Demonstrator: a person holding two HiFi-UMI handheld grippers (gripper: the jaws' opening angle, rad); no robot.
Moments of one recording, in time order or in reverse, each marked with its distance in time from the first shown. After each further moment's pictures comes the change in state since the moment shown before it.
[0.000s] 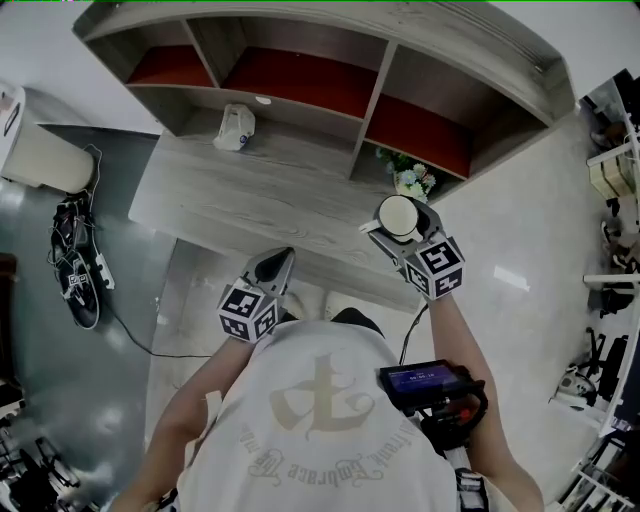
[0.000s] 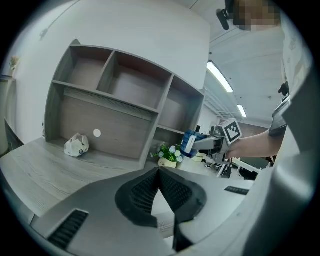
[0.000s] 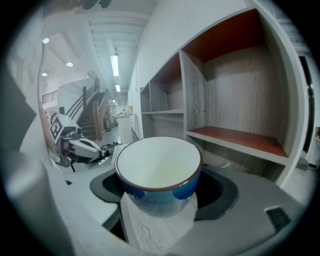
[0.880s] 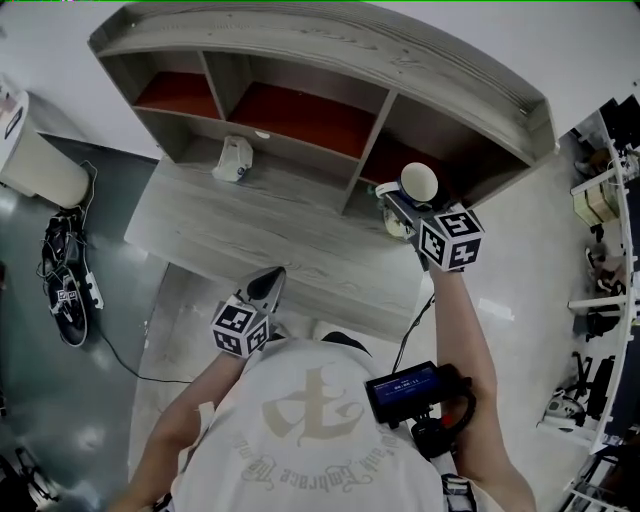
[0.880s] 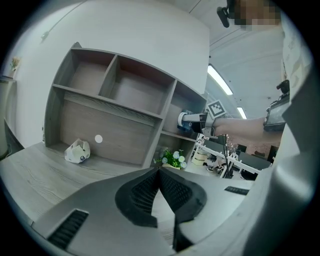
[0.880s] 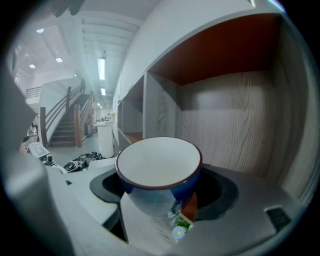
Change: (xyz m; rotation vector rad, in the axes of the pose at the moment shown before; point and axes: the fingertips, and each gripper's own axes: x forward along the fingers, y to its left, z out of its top) left arm 0.003 0.017 0.021 0.005 -0.044 0.000; right arm 0.001 -0.097 0.124 0.024 -0.084 -0.189
